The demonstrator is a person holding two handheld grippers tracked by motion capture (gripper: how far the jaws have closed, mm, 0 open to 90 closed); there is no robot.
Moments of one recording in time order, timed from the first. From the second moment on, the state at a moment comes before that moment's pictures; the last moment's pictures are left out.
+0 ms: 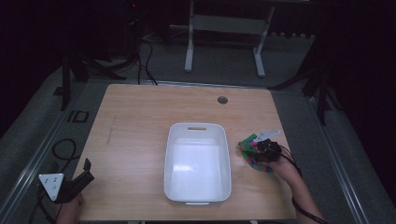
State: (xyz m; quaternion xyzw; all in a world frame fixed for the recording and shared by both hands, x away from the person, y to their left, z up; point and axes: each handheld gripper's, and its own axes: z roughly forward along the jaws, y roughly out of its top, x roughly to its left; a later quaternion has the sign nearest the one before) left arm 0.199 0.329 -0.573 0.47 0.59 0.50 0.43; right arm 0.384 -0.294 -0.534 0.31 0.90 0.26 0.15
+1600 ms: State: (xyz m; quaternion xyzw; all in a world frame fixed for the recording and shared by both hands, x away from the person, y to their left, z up) left arm 0.198 0.330 -0.574 0.46 0.59 0.50 0.43; right arm 0.289 -0.394 -0.537 0.50 0.71 0.42 0.27
